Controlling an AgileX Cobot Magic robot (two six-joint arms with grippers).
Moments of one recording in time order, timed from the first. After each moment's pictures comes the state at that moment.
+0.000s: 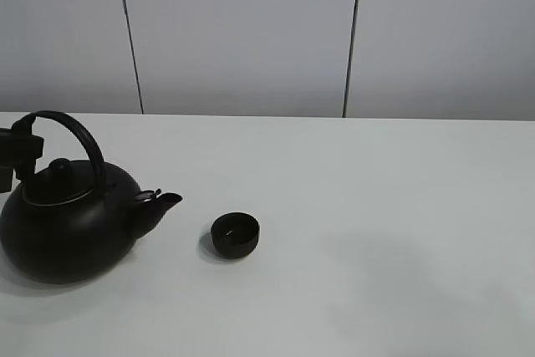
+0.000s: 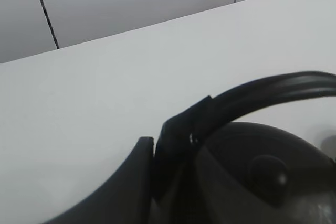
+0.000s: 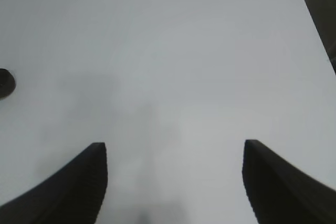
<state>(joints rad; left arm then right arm) 0.10 1.79 -0.42 0.72 -1.03 -0.14 -0.02 0.03 -0.47 -0.01 1.08 0.03</state>
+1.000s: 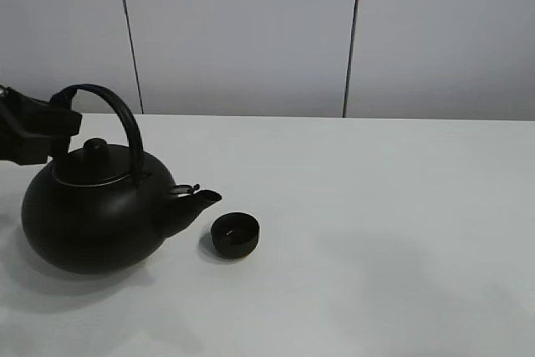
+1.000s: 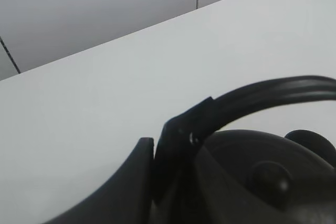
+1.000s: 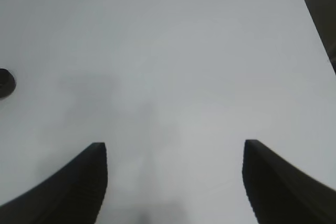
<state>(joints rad) -0.11 1.58 -0.46 0.70 -0.75 -0.27 -0.02 0.03 -0.47 -0.01 1.08 0.03</state>
